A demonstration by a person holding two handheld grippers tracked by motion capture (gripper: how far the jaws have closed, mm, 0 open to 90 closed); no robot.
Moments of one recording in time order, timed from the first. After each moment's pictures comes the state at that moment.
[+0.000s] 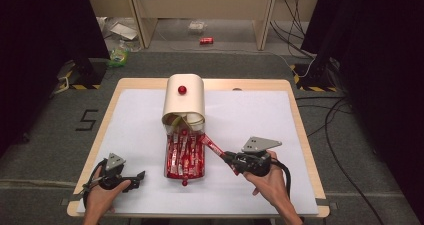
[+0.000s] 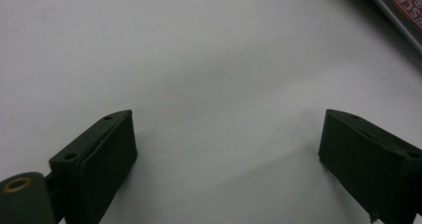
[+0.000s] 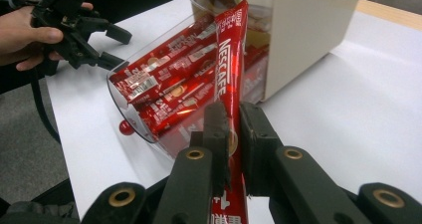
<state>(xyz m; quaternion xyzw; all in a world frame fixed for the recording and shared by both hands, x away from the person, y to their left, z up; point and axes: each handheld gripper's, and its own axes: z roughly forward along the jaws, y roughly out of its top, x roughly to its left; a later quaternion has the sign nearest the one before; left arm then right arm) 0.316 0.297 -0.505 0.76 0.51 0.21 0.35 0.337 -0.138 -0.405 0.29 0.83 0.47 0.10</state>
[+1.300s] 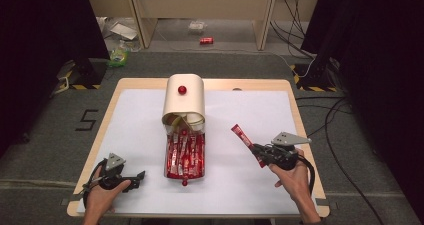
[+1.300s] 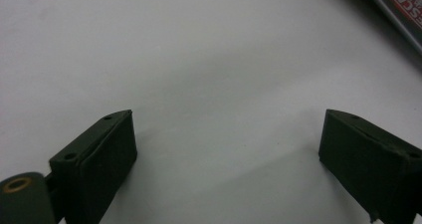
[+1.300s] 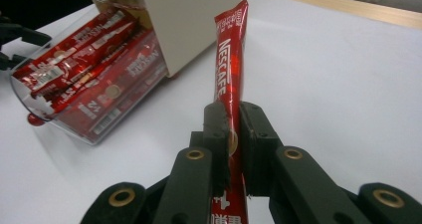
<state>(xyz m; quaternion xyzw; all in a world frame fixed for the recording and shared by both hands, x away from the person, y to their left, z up) 0.315 0.297 -0.505 0.76 0.51 0.21 0.35 0.356 -0.209 -0.416 0.37 0.80 0.46 0.14</state>
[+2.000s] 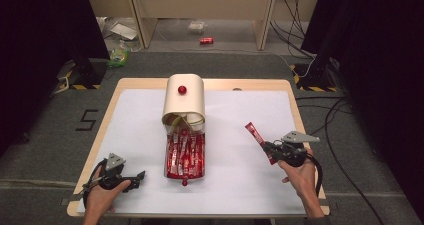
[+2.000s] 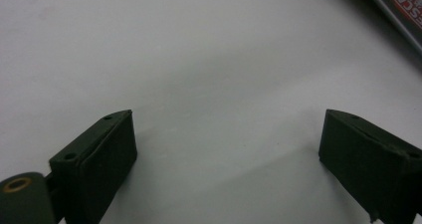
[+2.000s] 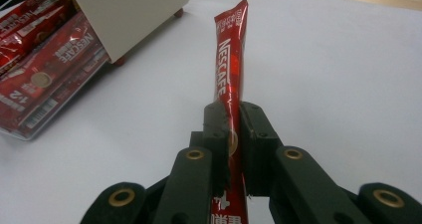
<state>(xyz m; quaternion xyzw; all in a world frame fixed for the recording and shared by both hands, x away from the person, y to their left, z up) 0.316 0.297 -0.505 0.76 0.51 0.21 0.35 0.370 -0.238 -0.434 0.42 0.78 0.43 0.17</state>
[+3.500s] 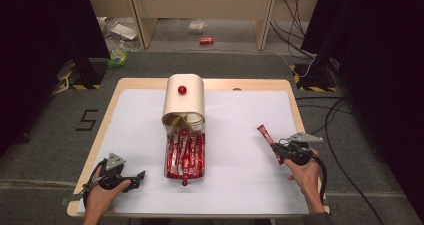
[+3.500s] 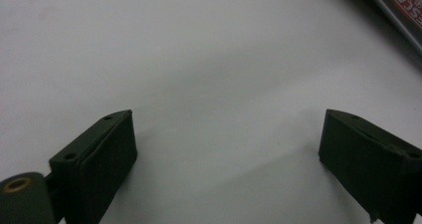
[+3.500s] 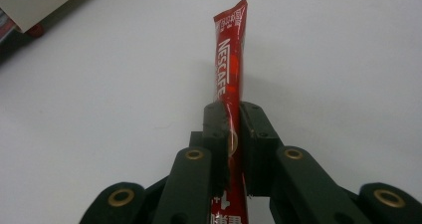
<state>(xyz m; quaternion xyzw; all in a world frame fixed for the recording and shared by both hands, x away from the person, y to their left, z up) 0.315 0.297 -0.505 0.76 0.51 0.21 0.35 0.387 -0.267 -0.464 0.47 0.77 0.39 0.18</state>
